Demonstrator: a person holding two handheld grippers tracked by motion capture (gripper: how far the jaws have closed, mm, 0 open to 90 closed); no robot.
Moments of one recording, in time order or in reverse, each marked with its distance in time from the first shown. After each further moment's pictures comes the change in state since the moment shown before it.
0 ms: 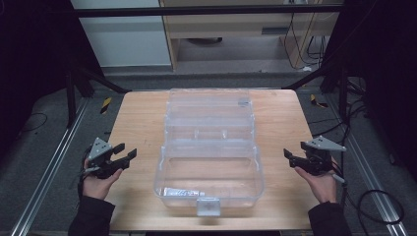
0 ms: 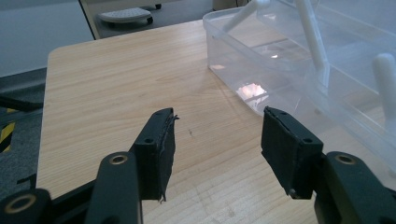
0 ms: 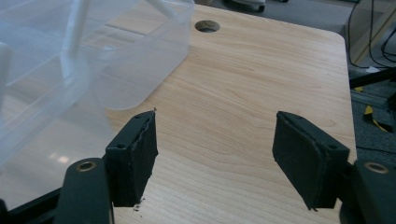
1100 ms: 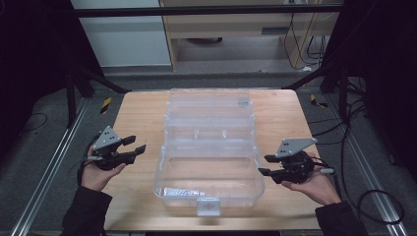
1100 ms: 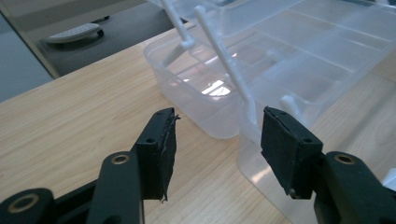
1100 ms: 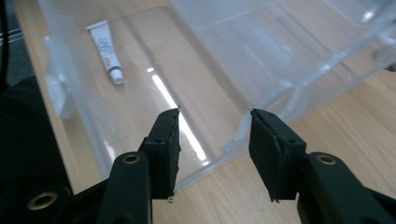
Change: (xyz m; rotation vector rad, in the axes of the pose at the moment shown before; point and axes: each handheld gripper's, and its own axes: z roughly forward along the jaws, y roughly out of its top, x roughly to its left) left arm -0.018 0.050 -0.001 0.036 -0.194 0.185; right arm 0.082 0.060 -0.036 0.190 0.475 -0.417
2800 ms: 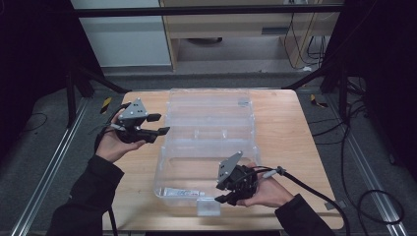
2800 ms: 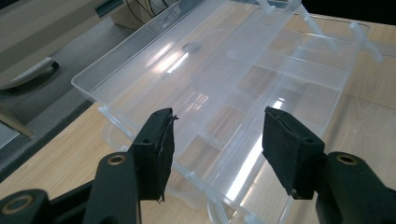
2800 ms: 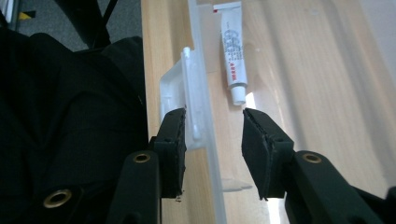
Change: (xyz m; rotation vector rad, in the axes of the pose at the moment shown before) left arm -0.016 0.097 0.035 0.043 -0.165 0.217; right arm 0.078 0.055 0.085 0.194 0.350 -0.251
